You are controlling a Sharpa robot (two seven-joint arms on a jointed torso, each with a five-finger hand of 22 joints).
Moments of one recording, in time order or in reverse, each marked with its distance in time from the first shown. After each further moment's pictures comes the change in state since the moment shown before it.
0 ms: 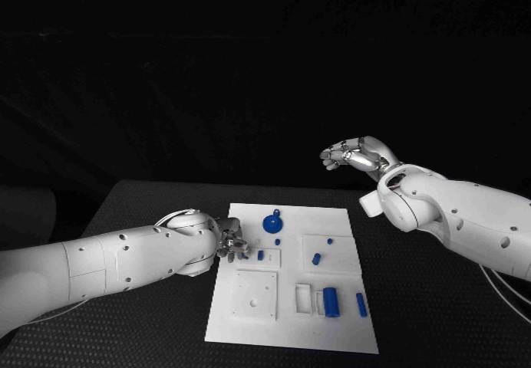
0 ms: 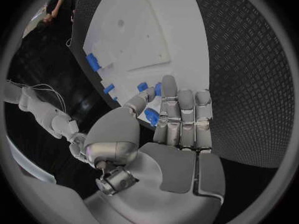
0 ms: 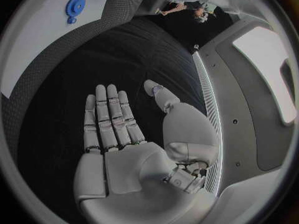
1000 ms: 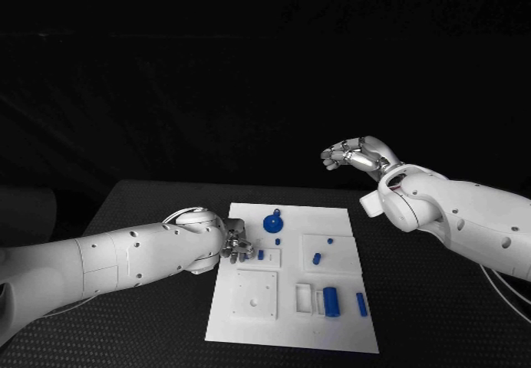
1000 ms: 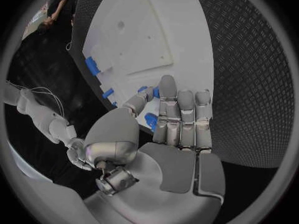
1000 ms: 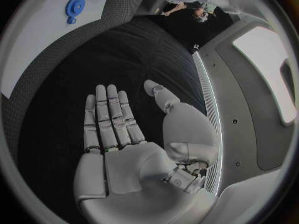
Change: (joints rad) left arm -0.001 0.045 0.003 -0.047 -0.007 0.064 -0.009; left_hand -0.010 0.007 -0.006 -0.006 0.008 0.040 -0.026 0.016 -0.002 0.026 -0.021 0.000 0.007 0.013 -0.004 0.012 0.006 0.000 0.009 -0.002 0.006 0.000; right arm 0.000 0.000 0.000 0.001 0.000 0.000 0.000; right_hand 0.000 0.000 0.000 0.000 0.000 0.000 0.000 0.000 -0.001 0.000 0.000 -0.004 0.000 0.000 0.000 0.000 -0.001 0.000 0.000 -0.001 0.000 0.002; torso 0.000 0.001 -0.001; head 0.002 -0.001
